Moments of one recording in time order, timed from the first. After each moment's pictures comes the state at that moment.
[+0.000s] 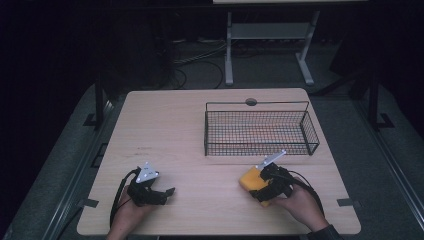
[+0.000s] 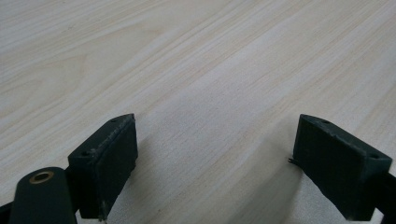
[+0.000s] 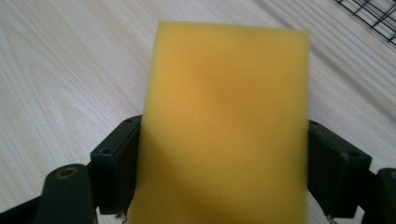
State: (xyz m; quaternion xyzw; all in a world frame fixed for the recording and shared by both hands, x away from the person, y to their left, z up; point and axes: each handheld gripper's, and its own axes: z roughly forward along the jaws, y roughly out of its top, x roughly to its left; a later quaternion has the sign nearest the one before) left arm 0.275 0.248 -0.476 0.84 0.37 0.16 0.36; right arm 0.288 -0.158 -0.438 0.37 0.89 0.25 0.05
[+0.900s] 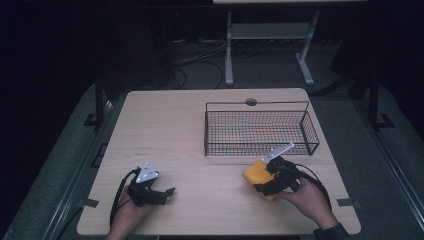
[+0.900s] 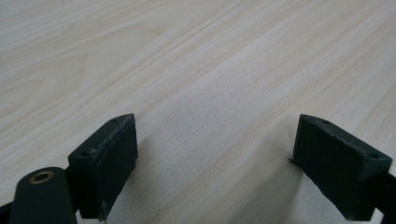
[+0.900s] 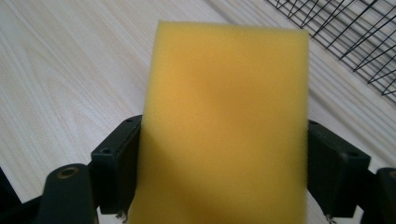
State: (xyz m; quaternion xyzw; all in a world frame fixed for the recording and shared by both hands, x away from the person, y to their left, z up) left arm 0.275 0.248 -0.476 0.84 0.37 0.16 0.36; right arm 0.292 -0.170 -0.412 0.37 0.89 0.26 0.06
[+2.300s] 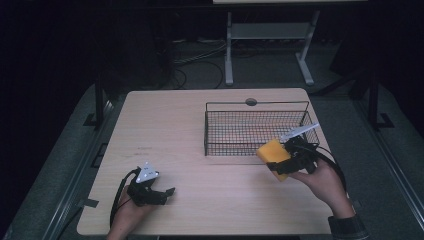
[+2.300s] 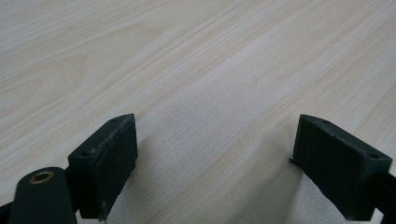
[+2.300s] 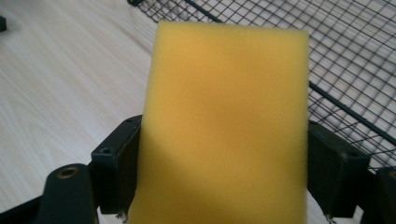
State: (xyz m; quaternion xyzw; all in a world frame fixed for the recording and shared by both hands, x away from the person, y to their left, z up) left arm 0.276 0.248 -0.475 0.84 0.37 0.16 0.36; right arm 0.316 -0.209 -0.367 0.42 0.86 0.29 0.10
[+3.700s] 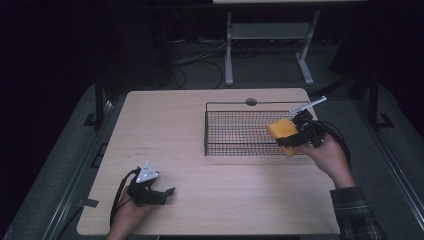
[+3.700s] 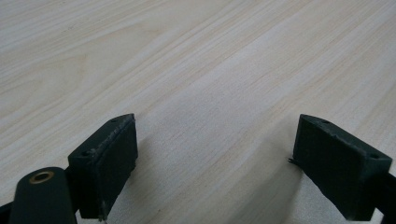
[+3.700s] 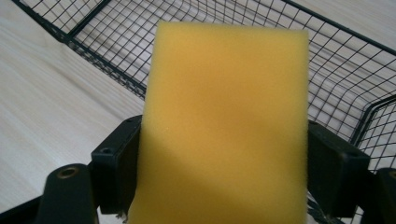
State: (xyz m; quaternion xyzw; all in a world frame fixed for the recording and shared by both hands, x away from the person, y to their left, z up) left arm 0.275 0.248 -0.475 0.84 0.37 0.16 0.36; right arm 0.375 -0.235 -0.346 0.47 0.83 0.27 0.12
